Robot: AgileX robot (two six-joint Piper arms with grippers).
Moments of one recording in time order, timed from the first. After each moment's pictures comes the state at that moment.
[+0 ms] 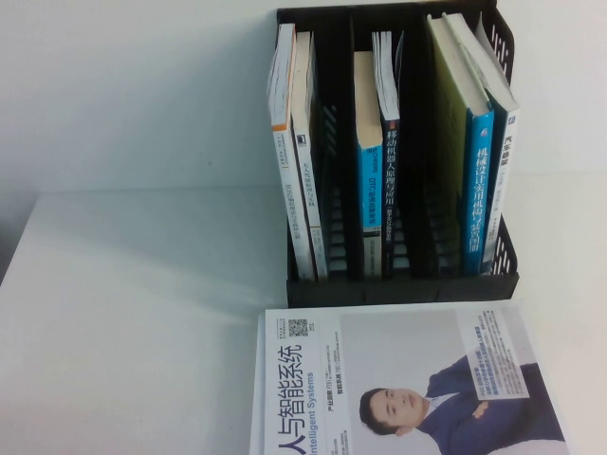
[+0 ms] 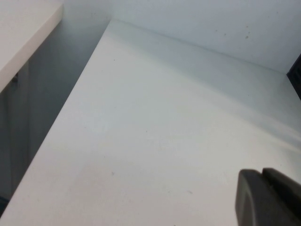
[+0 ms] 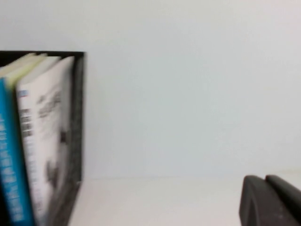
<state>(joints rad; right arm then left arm) 0.32 0.27 -0.23 1.80 -0.35 -1.83 -0.11 -0.01 0.02 0.23 0.38 -0.63</state>
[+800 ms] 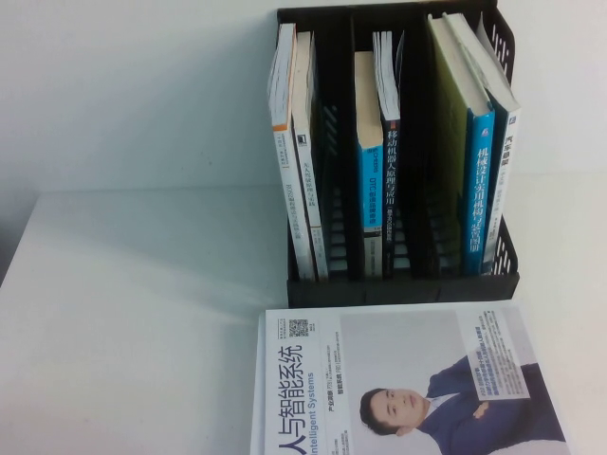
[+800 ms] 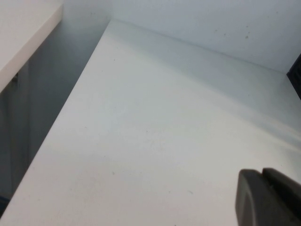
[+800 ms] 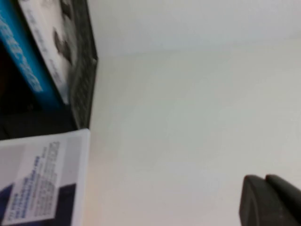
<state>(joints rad) -0.18 0.27 -0.23 0.32 0.45 -0.25 -0.11 -0.01 0.02 0.23 0.38 -0.63</state>
